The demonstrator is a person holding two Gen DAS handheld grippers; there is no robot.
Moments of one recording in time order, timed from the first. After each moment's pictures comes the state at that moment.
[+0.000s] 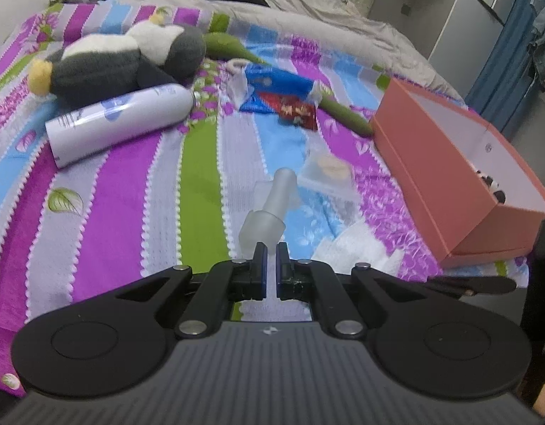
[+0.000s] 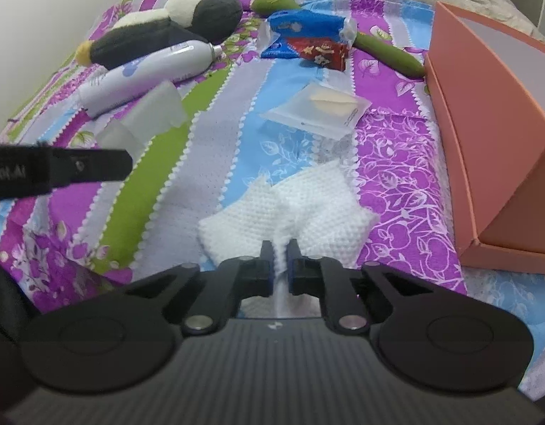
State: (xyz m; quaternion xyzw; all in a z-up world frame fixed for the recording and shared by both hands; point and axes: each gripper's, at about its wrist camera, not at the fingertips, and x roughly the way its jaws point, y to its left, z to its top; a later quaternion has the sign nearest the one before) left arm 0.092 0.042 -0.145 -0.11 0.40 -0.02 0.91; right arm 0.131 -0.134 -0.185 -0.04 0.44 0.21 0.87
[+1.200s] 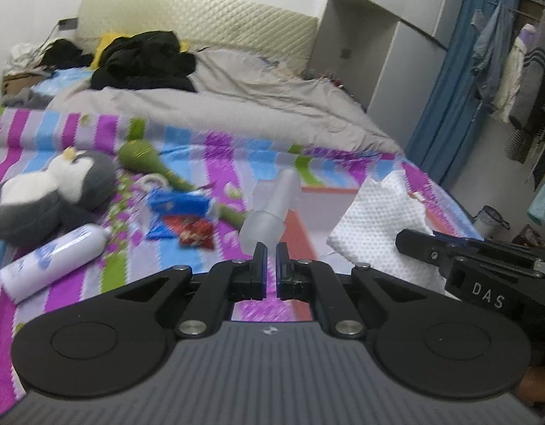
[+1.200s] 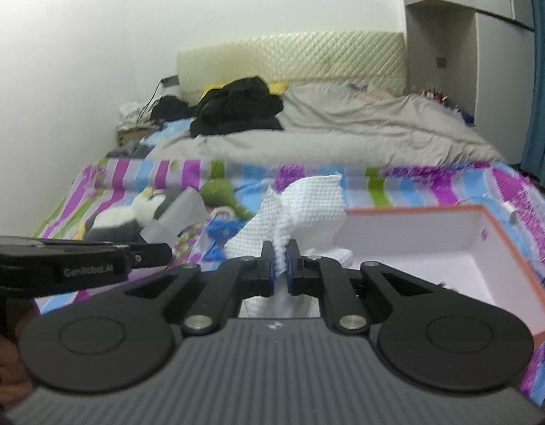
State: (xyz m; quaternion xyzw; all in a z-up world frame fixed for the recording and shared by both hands) left arm 0.148 -0.063 0.012 -0.08 0.31 -0.09 0.94; right arm 0.148 -0.254 0.008 0.03 0.25 0.15 0.96
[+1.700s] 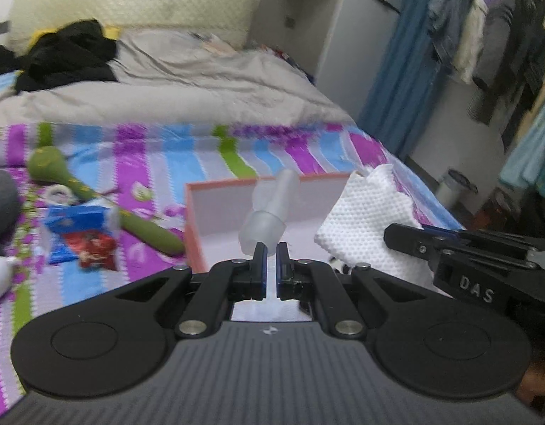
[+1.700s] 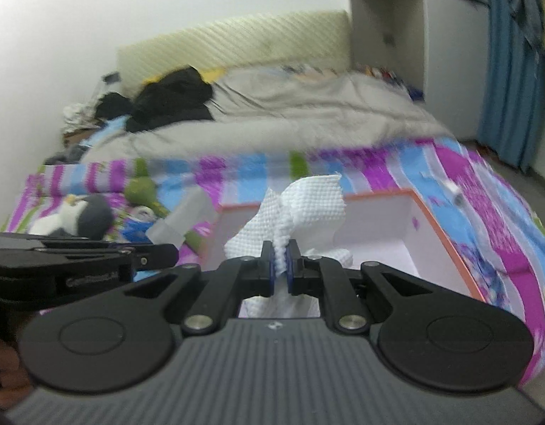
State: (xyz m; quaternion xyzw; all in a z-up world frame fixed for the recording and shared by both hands) left arm 0.239 -0.189 -0.016 -0.05 0.35 -0.19 0.92; right arm 0.207 -0.351 -0.019 0.04 0.30 0.07 0.95
